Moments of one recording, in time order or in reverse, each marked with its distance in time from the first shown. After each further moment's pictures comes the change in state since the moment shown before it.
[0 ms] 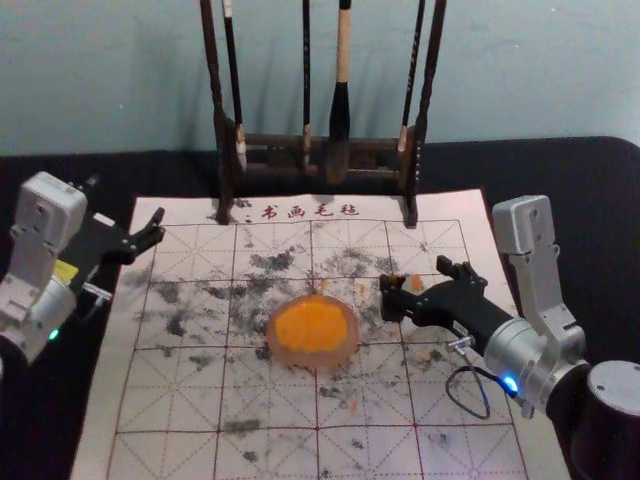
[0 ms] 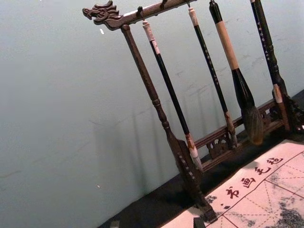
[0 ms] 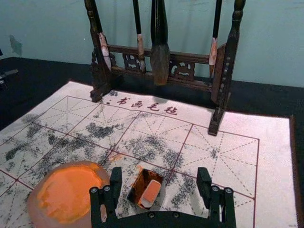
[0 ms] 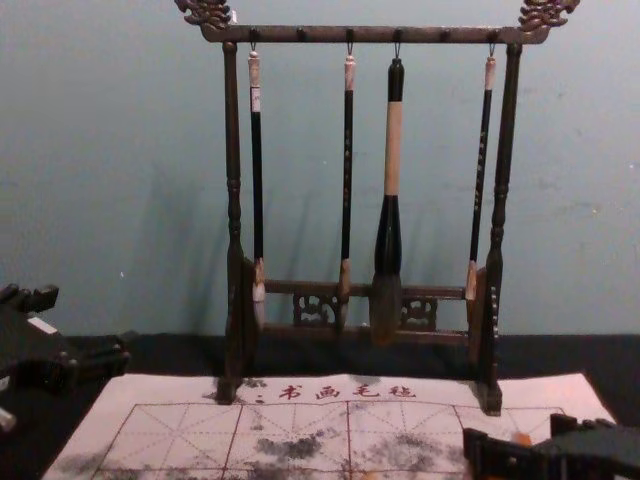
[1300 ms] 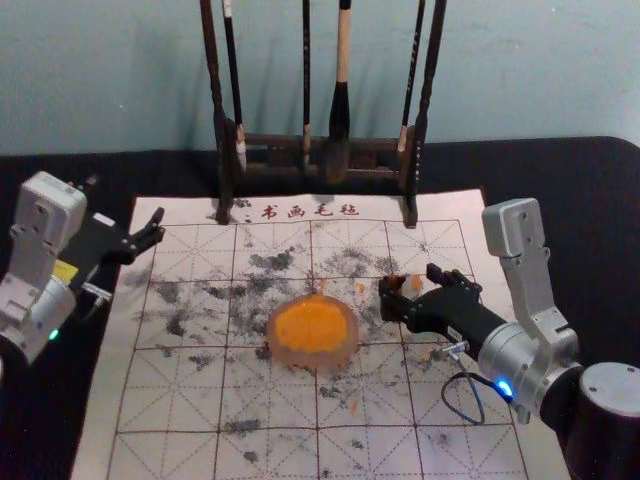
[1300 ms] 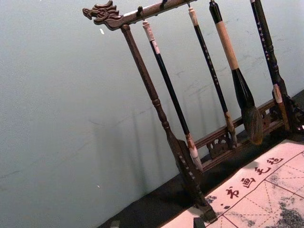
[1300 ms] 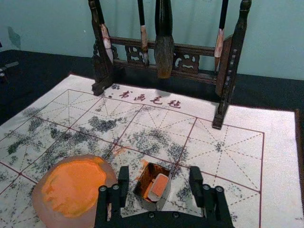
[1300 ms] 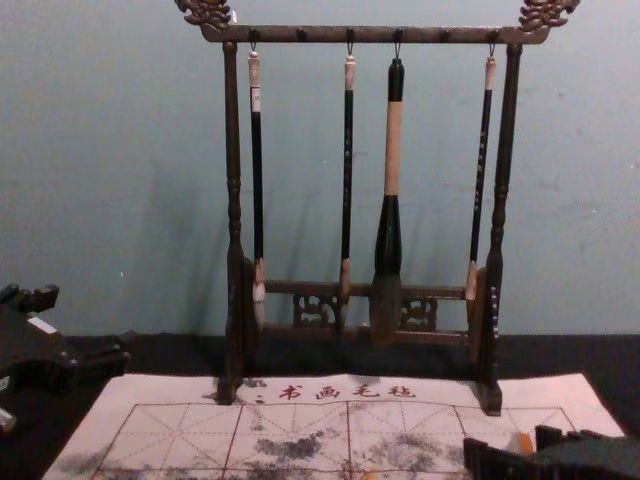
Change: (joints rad) left arm 0.000 0.000 0.000 0.000 0.000 0.000 0.000; right arm -0.016 -0.033 0.017 -0.018 -0.041 0.052 0.006
